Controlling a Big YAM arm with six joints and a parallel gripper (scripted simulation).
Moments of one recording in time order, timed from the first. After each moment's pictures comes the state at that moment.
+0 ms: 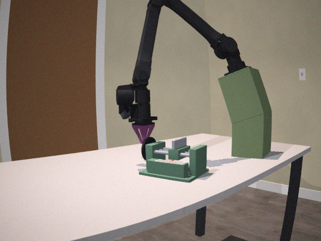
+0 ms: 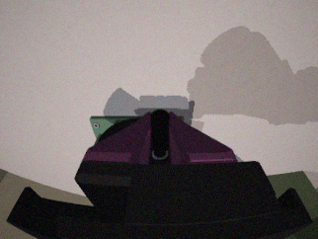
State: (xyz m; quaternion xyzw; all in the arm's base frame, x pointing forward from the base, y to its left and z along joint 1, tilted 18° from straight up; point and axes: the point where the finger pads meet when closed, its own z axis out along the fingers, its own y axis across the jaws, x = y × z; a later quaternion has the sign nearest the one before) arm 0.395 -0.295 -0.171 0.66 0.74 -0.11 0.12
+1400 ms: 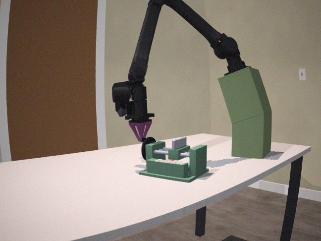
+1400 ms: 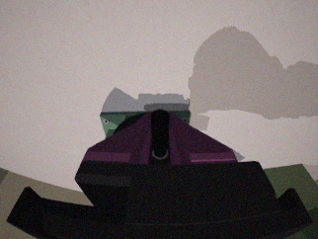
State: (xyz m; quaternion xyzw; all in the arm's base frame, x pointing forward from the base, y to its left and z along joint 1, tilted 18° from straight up) arm 0.410 -0.289 -0.160 0.66 0.74 -0.12 0.11
